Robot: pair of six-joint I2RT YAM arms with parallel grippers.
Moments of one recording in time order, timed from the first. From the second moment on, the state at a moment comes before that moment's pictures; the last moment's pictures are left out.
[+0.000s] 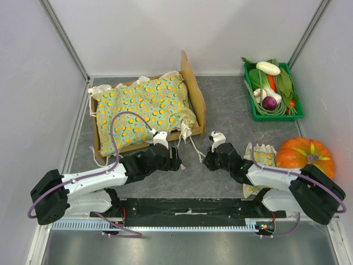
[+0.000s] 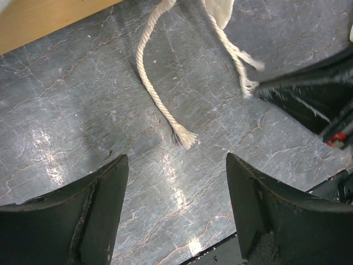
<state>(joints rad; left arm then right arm) -1.01 1.12 0.58 -0.17 -0.30 -0.74 0.75 1.28 0.35 0.29 0.06 0.43</state>
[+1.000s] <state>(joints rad) -1.01 1.07 0.58 -0.18 -0.32 -0.74 0.78 1.54 0.60 0.19 0.14 0.12</state>
